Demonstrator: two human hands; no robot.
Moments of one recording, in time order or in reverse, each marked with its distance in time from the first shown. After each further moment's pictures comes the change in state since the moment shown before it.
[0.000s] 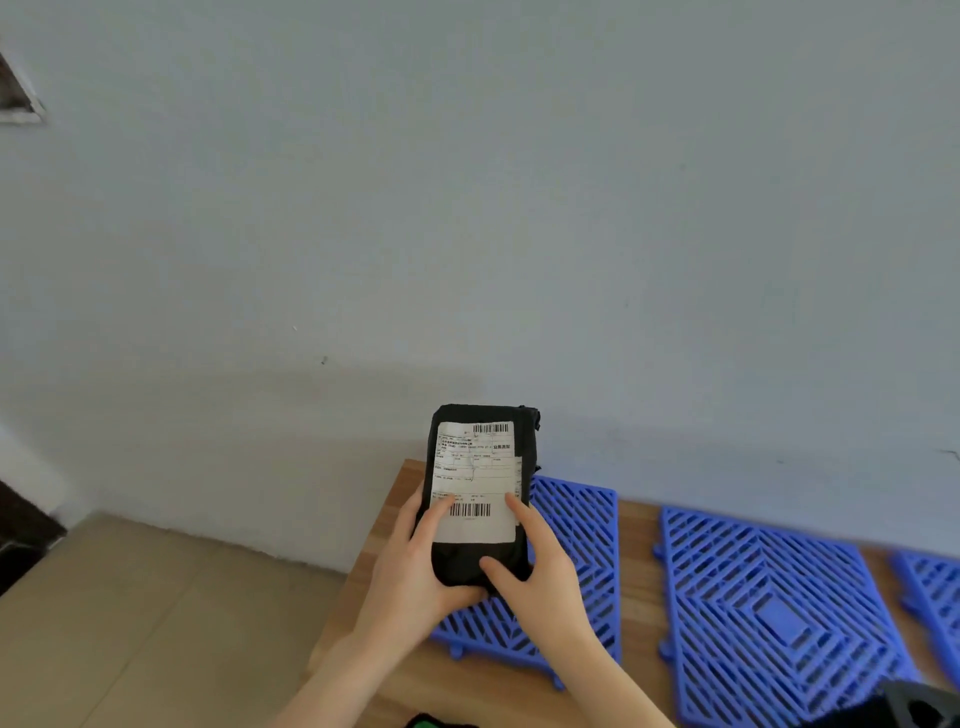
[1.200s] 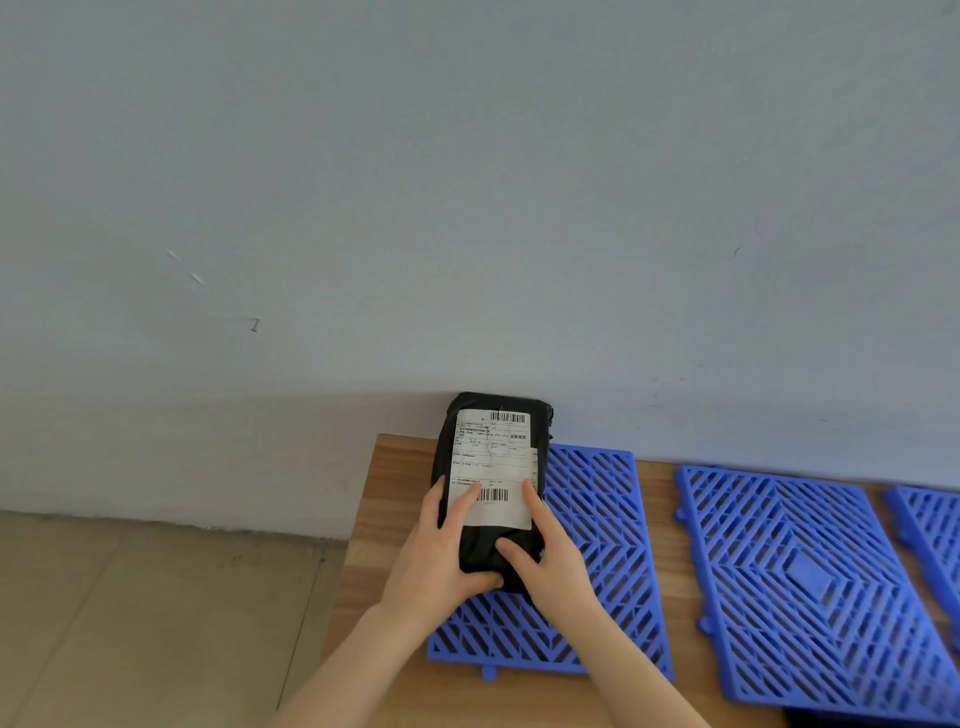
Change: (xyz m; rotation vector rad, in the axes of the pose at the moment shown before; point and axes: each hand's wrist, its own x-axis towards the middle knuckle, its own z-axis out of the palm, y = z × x) left_hand 0.098 -0.114 0.045 0.023 -0.404 0.027; right_hand 0.095 0.054 0.073 -0.089 0.022 0.338
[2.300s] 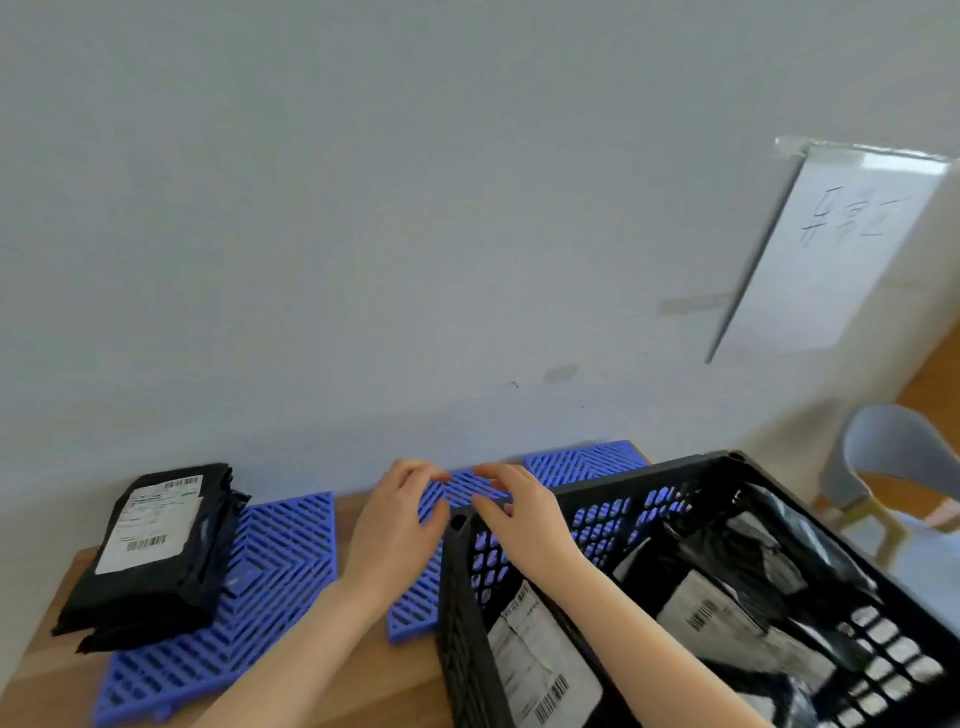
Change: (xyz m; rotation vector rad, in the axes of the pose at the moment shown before) left_hand -0.108 0.390 0.145 -0.021 0.274 0.582; right_hand -0.269 0.076 -0.356 -0.210 0.465 -0.252
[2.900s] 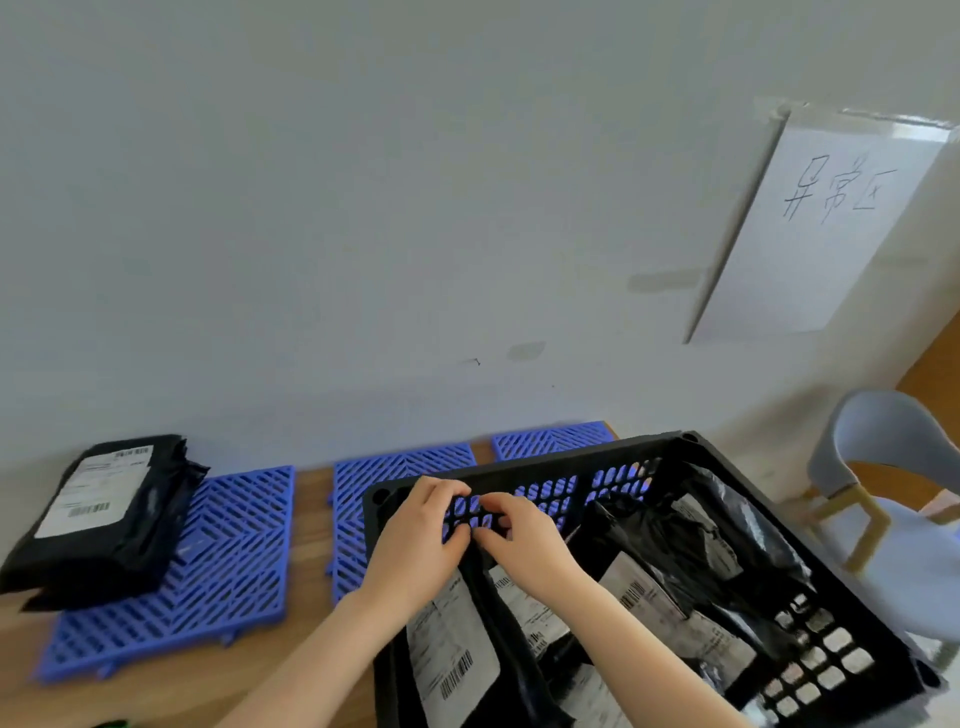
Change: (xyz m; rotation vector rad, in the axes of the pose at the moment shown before) left_hand -0.019 0.072 0.092 -0.022 -0.159 -0.080; right_hand -0.031 0.095 -0.049 -0.074 -0.178 0.127
